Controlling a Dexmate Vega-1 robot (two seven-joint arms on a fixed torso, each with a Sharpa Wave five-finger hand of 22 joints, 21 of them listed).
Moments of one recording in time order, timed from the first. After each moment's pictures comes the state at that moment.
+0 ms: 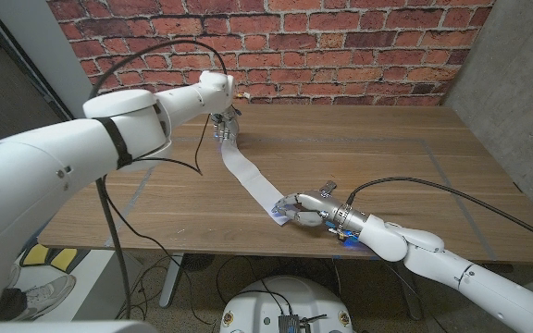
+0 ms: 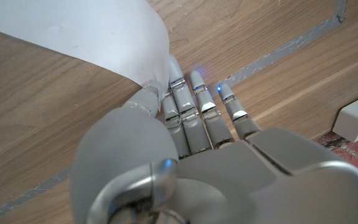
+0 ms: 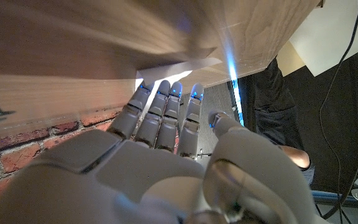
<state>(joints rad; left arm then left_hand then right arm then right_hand) -0.22 0.25 1.40 -0.65 0.41 0.37 -0.74 0.96 0.17 0.51 -0.16 0.20 0.92 0.07 0.37 0.29 1.02 -0.08 0.52 0.37 0.68 -0.06 0.33 0.25 0.16 0.08 0.67 0.20 -0.97 -0.74 -0.68 -1.56 -0.51 0.59 -0.16 0.49 0.18 0.53 0.10 0.18 0.71 0.02 0.22 0.18 0.64 0.08 0.24 0.19 0.54 -0.02 0.32 0.20 0.54 0.05 0.27 0.18</state>
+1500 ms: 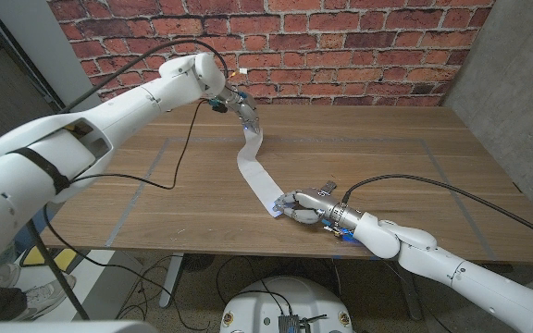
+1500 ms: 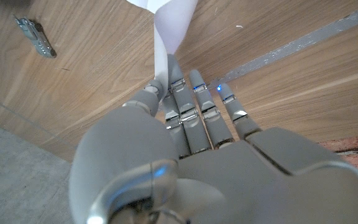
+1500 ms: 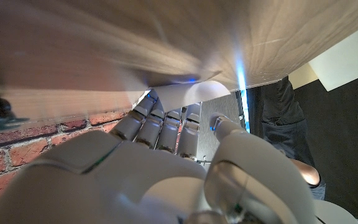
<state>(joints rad) -0.03 0.59 1.00 -1.29 0.23 0.26 -0.83 0.97 0.16 0.51 -0.16 0.20 0.92 0.07 0.40 0.34 1.01 -0.08 0.57 0.42 0.70 -0.07 0.33 0.26 0.16 0.08 0.69 0.20 -0.91 -0.73 -0.77 -1.50 -0.56 0.46 -0.15 0.46 0.18 0.54 0.11 0.17 0.73 0.02 0.21 0.18 0.65 0.08 0.22 0.18 0.54 -0.02 0.28 0.19 0.48 0.00 0.26 0.18</state>
